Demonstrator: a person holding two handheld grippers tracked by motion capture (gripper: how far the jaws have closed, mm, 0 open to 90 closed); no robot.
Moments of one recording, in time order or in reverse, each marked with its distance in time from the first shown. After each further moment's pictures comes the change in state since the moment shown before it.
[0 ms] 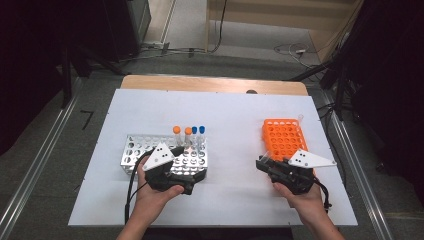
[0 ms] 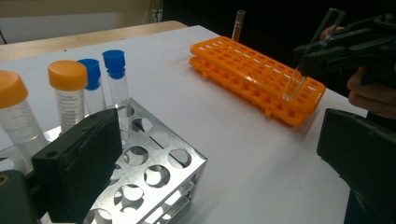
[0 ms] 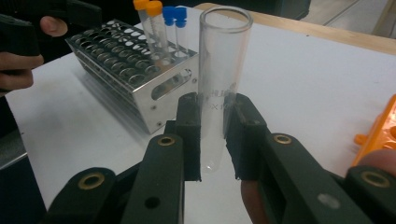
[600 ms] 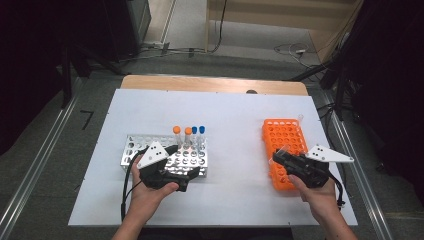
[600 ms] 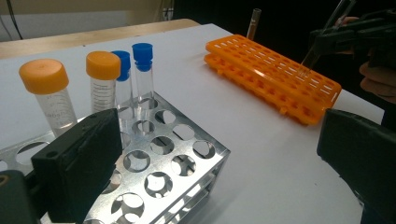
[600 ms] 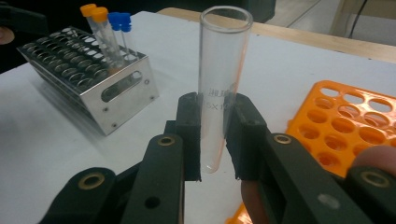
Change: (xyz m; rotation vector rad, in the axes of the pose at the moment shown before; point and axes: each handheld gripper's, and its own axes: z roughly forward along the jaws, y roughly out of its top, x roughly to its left) left arm 0.013 -0.004 -0.006 0.001 0.039 -0.015; right arm -0.035 -0.005 -0.020 -0.020 -0.104 0.040
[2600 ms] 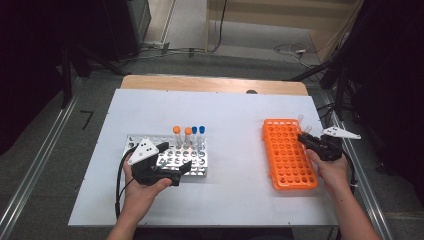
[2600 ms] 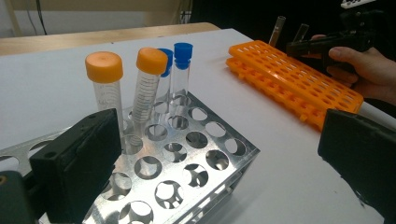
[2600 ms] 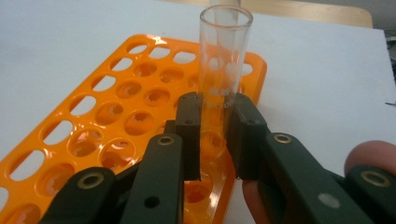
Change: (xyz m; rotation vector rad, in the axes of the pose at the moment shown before) left arm 0.018 -0.003 -0.010 -0.015 0.062 -0.051; right arm -0.132 -0.025 0.023 0.080 -0.283 0.115
